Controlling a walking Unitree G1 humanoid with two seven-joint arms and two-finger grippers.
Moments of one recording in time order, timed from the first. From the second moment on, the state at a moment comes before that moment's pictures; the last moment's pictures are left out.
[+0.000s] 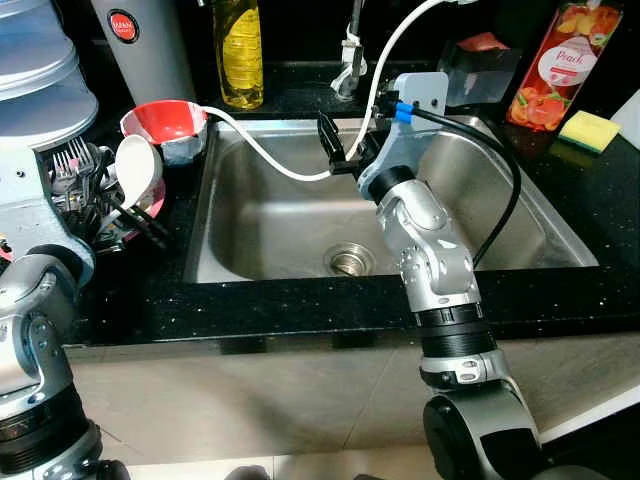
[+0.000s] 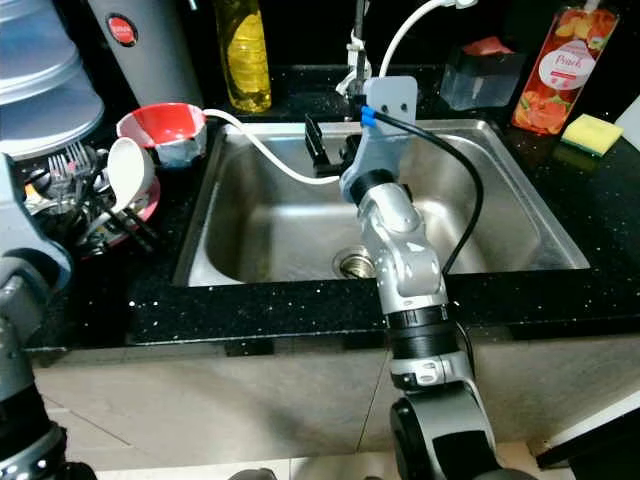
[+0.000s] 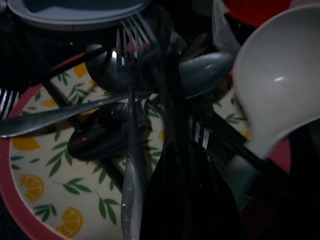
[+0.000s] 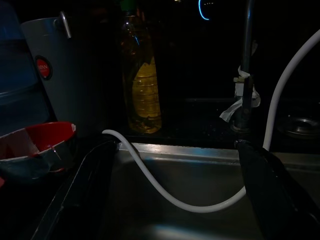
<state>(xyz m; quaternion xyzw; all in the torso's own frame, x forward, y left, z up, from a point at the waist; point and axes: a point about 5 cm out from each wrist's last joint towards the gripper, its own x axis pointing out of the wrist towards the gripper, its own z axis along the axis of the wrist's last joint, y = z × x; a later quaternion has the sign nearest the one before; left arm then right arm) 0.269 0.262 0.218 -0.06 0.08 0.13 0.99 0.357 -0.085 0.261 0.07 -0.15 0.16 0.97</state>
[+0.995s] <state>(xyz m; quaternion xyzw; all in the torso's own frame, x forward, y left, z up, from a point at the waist) 0.278 0.238 0.252 0.01 -0.04 0.10 0.99 0.357 -0.085 0.261 0.07 -0.15 0.15 0.97</state>
